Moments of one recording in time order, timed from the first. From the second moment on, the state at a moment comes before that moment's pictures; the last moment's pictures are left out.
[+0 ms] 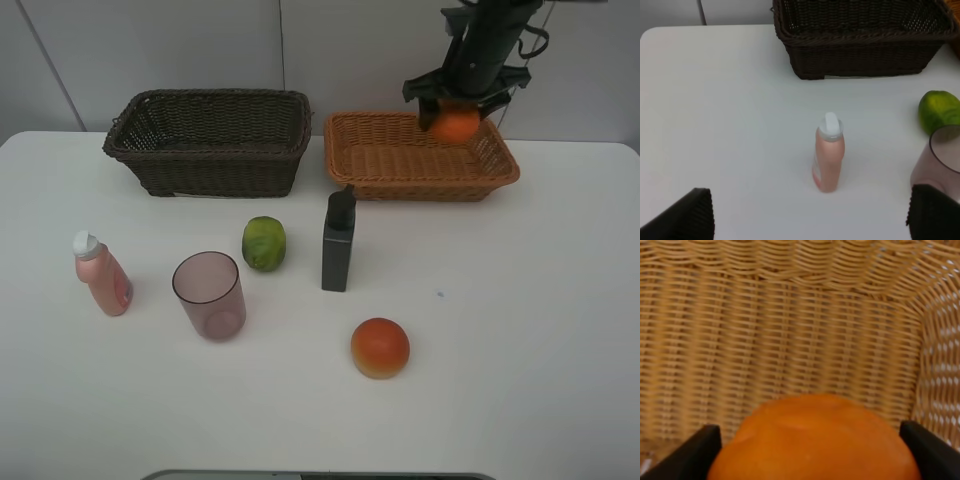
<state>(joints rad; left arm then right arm) -0.12 -0.01 -0.51 0.03 1.07 -0.07 0.25 2.17 -1.86 -0.19 0.99 0.19</state>
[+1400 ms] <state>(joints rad) -0.12 -0.01 -0.51 0.03 1.07 -0.07 0.24 2.28 -1.87 -0.20 0.77 0.19</state>
